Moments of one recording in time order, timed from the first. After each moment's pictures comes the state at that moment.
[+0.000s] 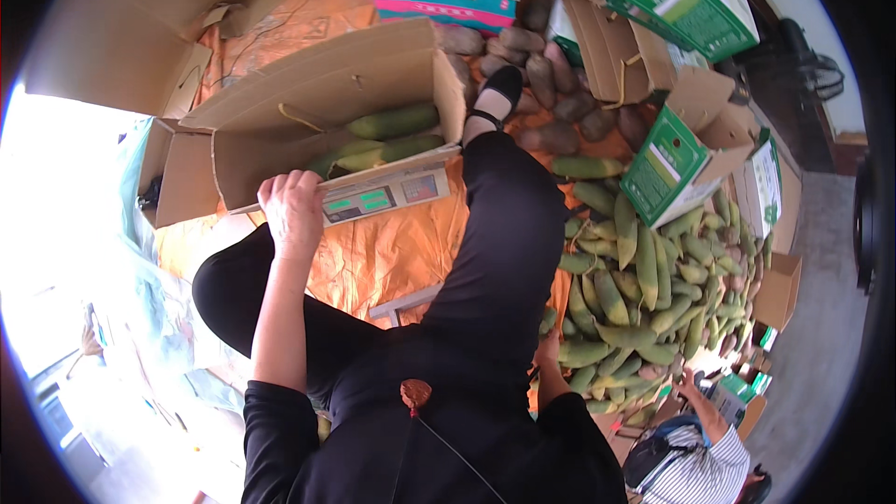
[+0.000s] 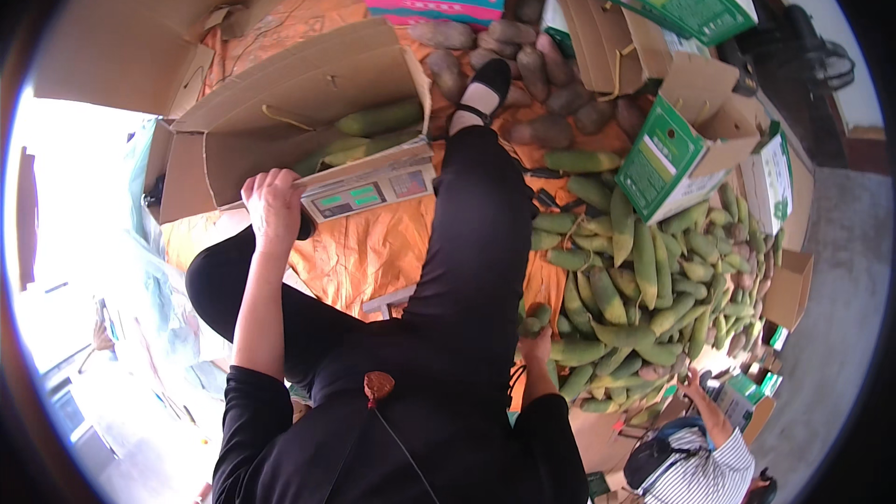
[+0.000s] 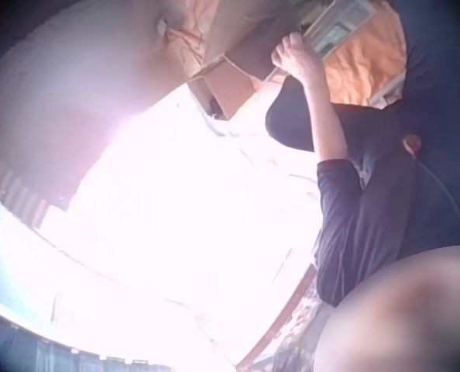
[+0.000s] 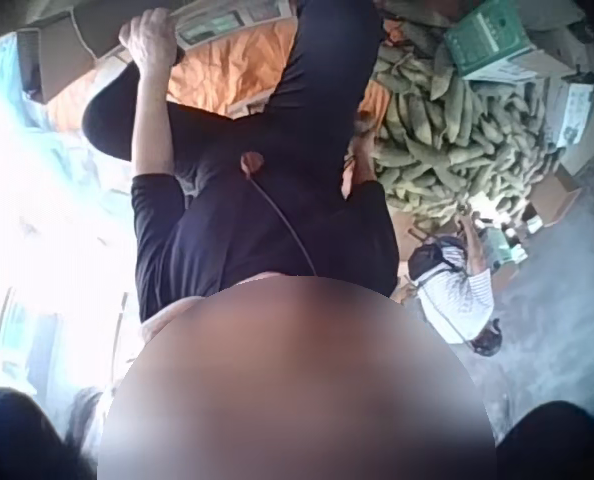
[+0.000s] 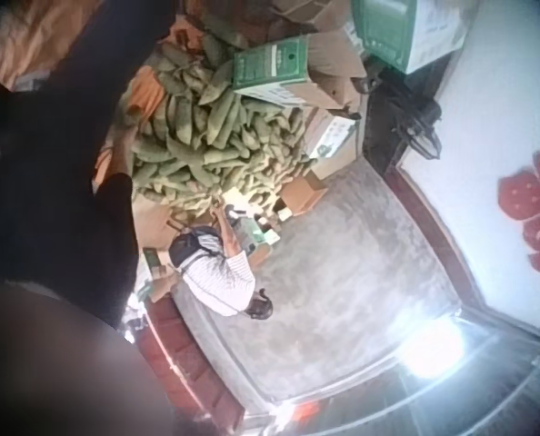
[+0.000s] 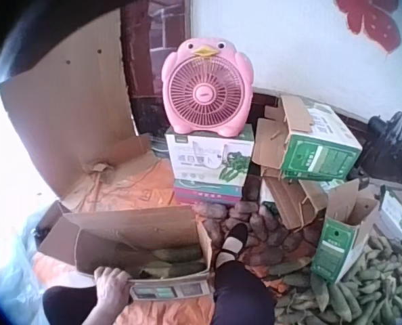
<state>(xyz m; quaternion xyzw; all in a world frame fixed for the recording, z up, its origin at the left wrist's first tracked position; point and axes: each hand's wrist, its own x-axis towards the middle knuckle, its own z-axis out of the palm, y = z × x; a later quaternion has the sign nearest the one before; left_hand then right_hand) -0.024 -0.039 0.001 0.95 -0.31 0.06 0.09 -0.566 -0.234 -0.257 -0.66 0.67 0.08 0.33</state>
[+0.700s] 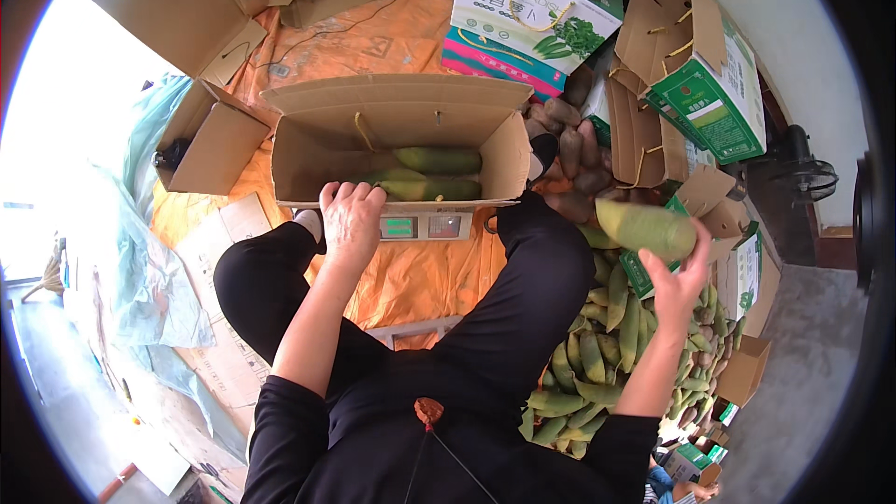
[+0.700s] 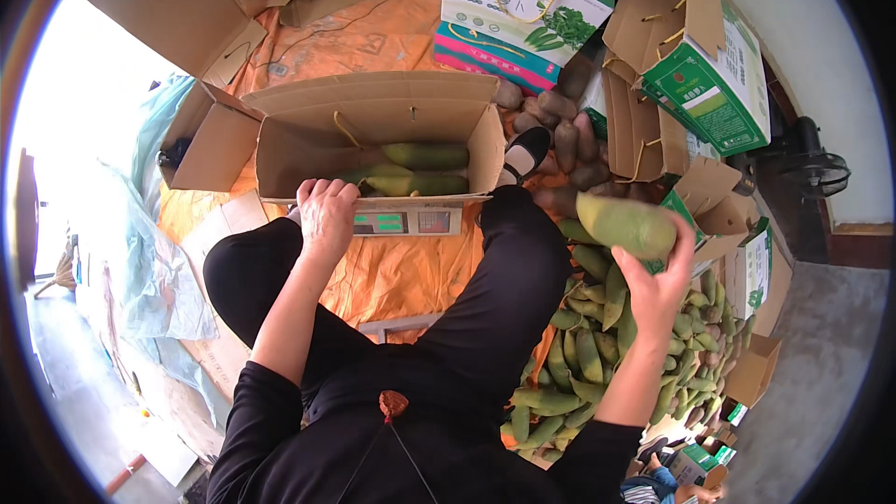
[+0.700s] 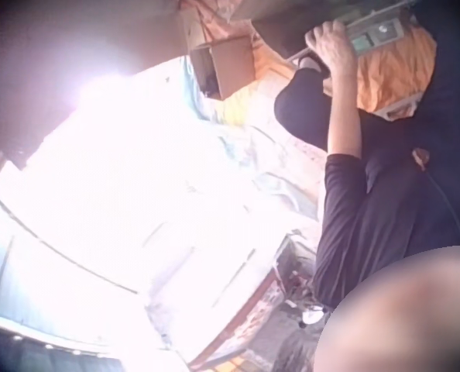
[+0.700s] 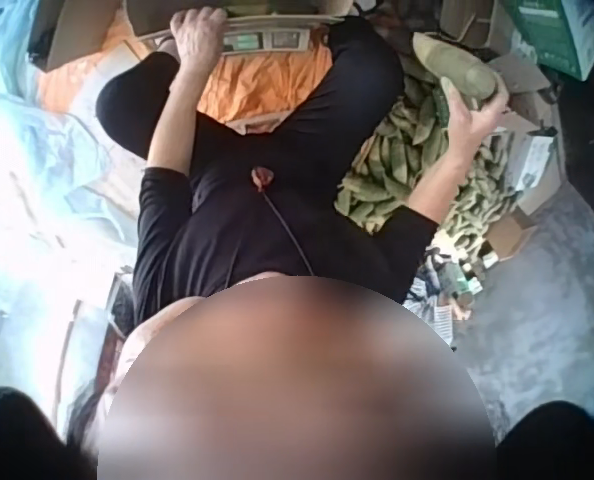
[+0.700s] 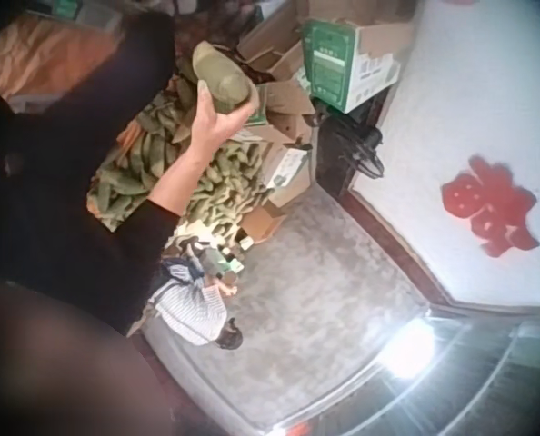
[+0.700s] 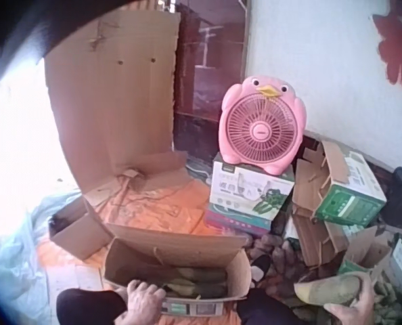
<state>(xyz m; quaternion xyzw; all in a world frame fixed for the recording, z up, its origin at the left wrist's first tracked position) -0.024 -0.033 -0.006 0.95 -0.29 0.07 0.12 -0.223 -0.384 0.124 -0.84 0.21 -0.25 0.44</state>
